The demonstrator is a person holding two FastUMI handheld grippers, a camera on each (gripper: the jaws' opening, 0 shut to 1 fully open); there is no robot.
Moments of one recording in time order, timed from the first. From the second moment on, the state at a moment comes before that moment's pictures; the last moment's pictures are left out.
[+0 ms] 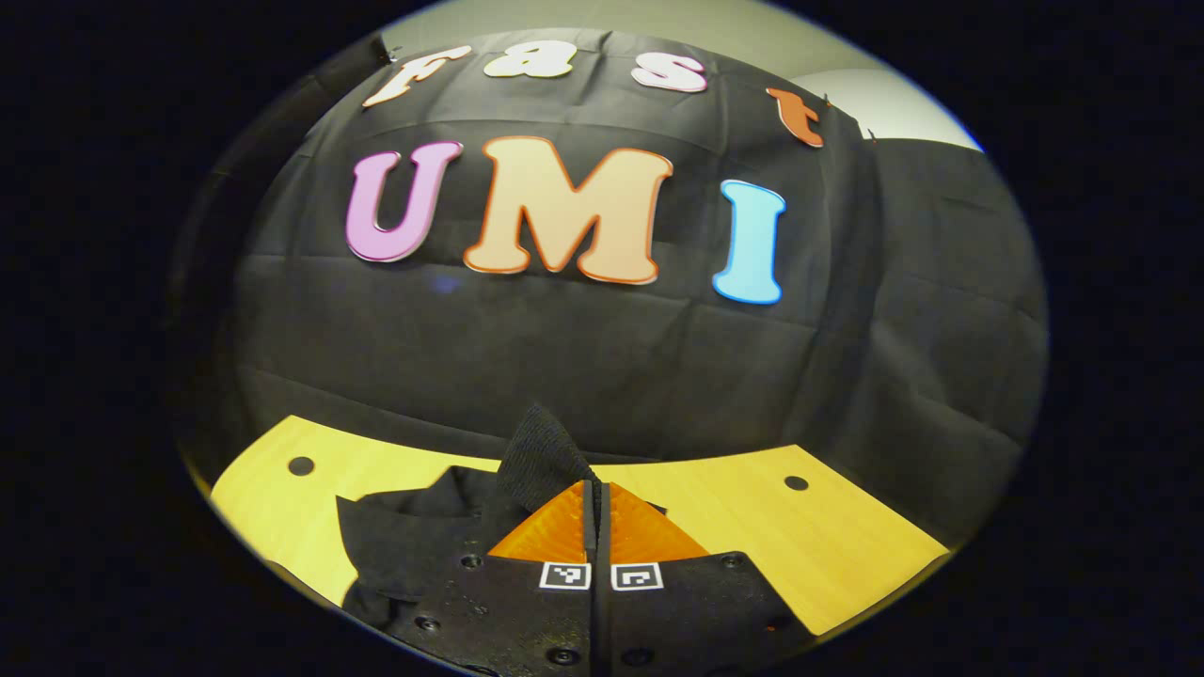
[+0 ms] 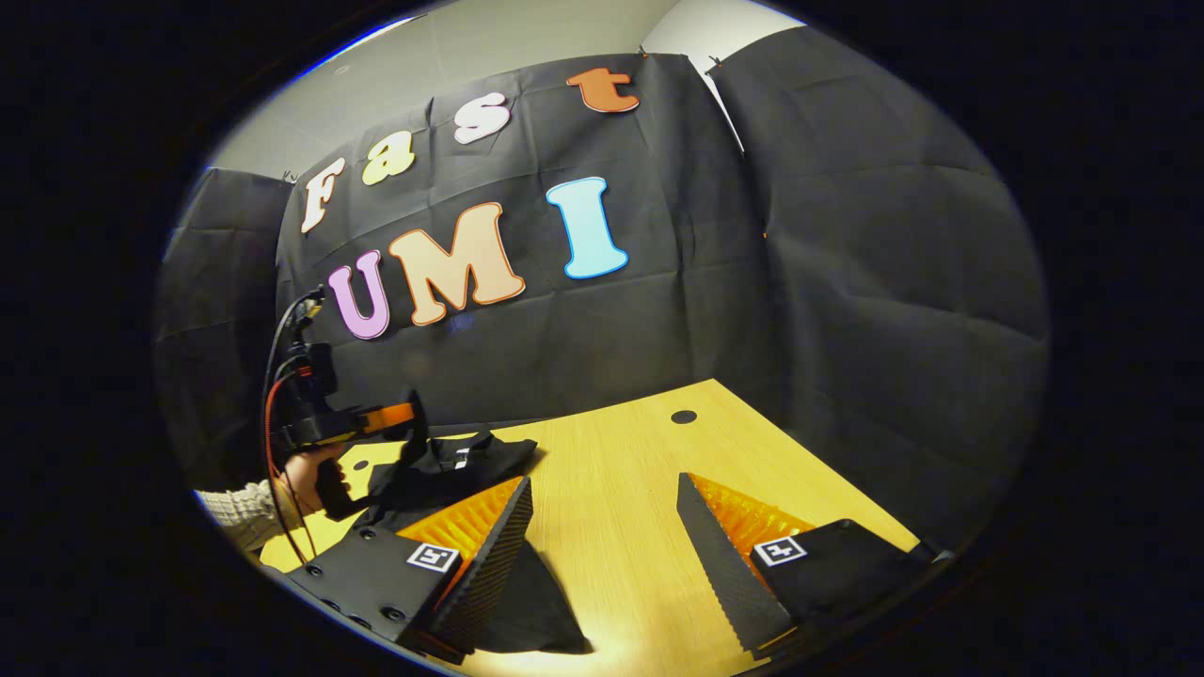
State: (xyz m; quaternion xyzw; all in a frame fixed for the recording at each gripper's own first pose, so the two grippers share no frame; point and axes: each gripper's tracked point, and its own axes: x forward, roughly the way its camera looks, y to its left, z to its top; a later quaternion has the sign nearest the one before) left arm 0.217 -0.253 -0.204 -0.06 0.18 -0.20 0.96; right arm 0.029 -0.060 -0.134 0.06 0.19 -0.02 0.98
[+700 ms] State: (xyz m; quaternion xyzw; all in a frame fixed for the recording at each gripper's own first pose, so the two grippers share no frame) left arm 0.203 -0.319 -0.239 -0.09 0.19 -0.23 0.95; right arm 0.000 -0.046 -0.165 0.08 0.22 0.00 0.97
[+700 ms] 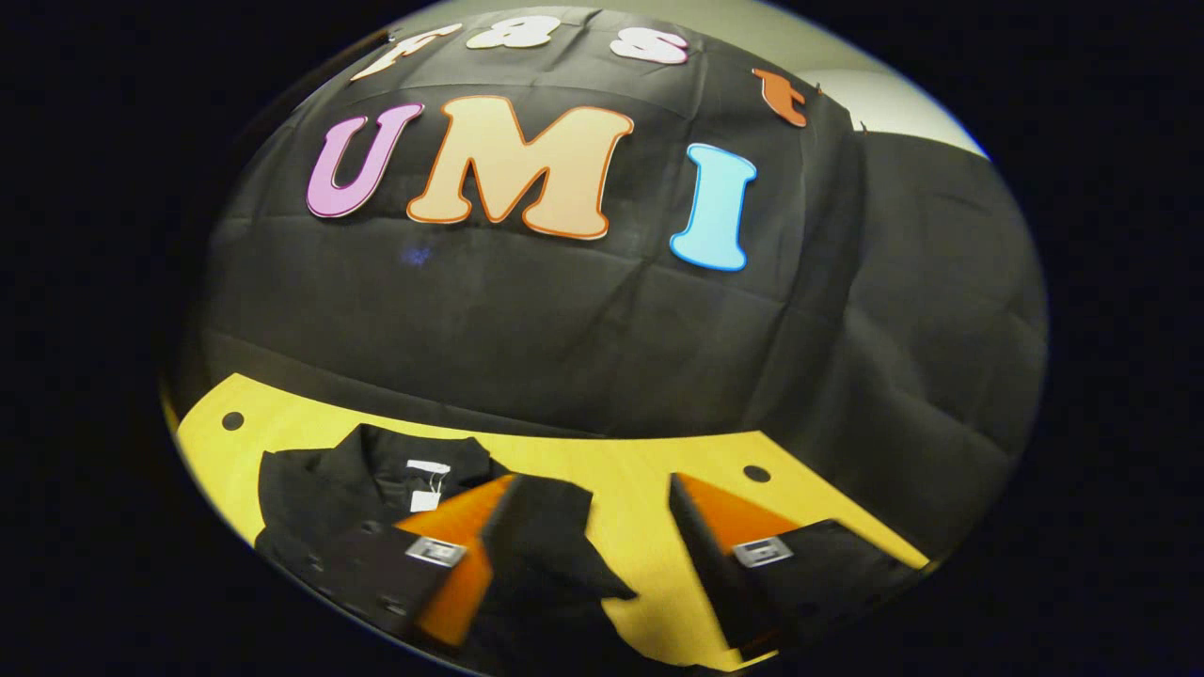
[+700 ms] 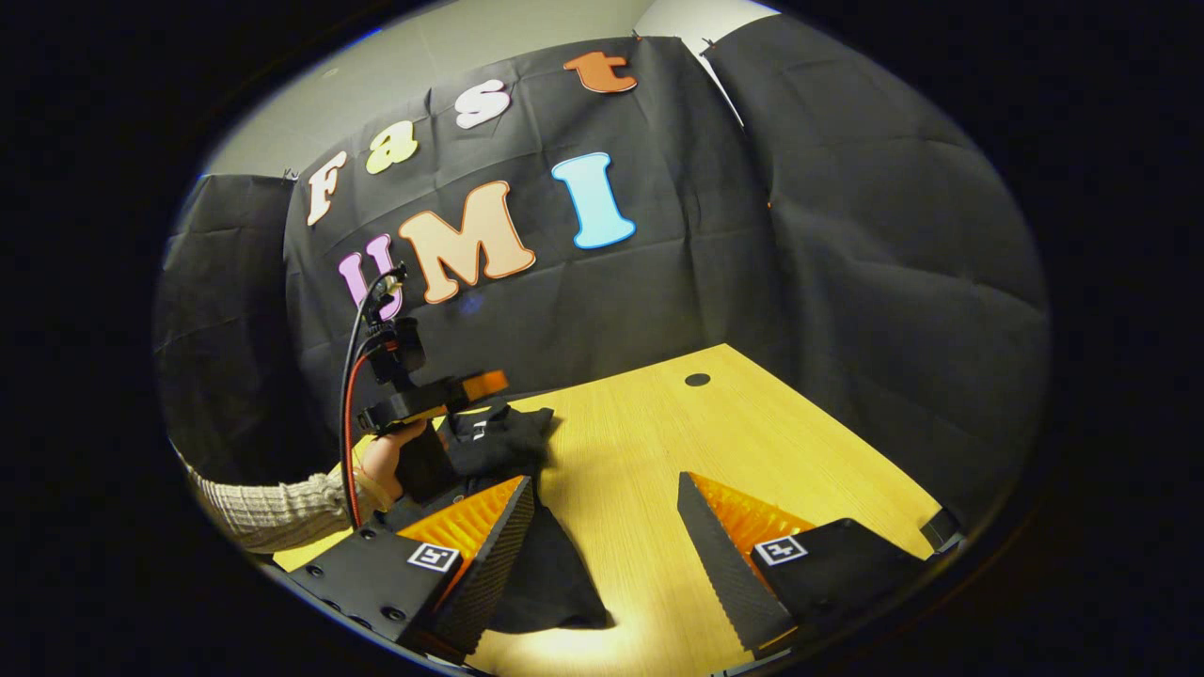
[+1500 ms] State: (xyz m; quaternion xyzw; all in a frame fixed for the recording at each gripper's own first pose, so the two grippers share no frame) left arm 0.140 -0.140 -0.139 0.00 0.06 -0.09 0.99; right arm 0.001 0.013 -0.193 0.04 0.24 0.10 0.96
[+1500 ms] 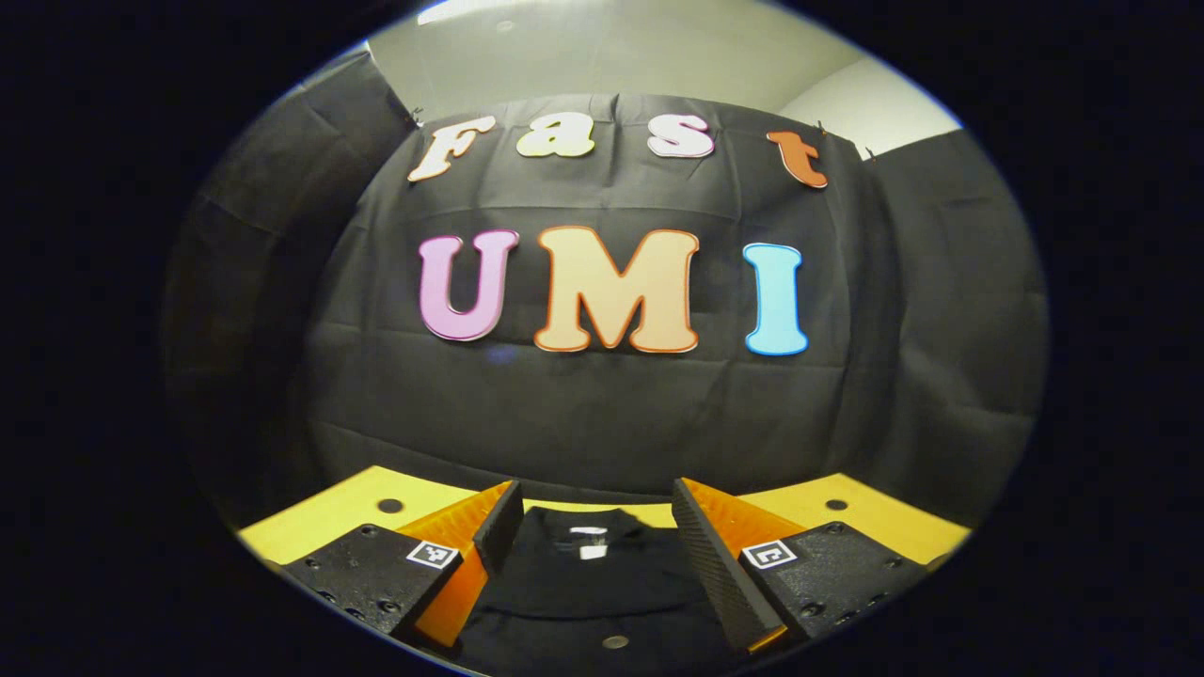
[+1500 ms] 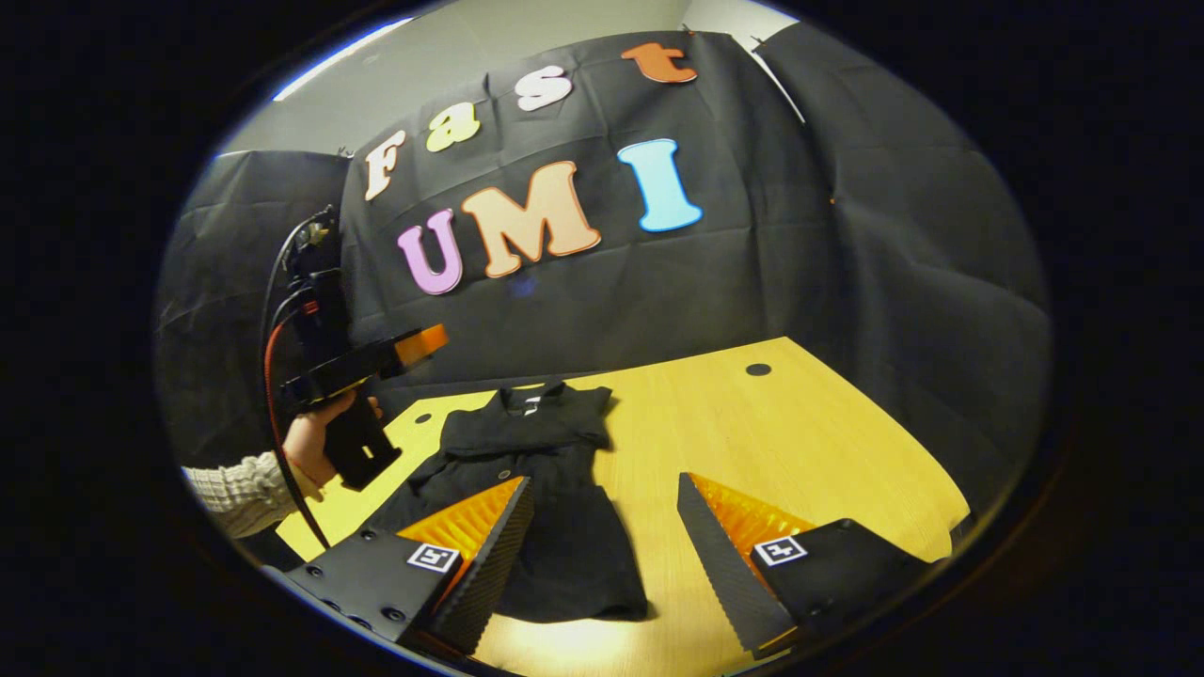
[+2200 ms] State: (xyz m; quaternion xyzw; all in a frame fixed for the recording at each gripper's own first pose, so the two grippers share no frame) left arm -0.075 0.024 -0.280 0.02 0.25 0.06 0.97; right arm -0.003 0.029 -0.279 -0.02 0.31 0.16 0.94
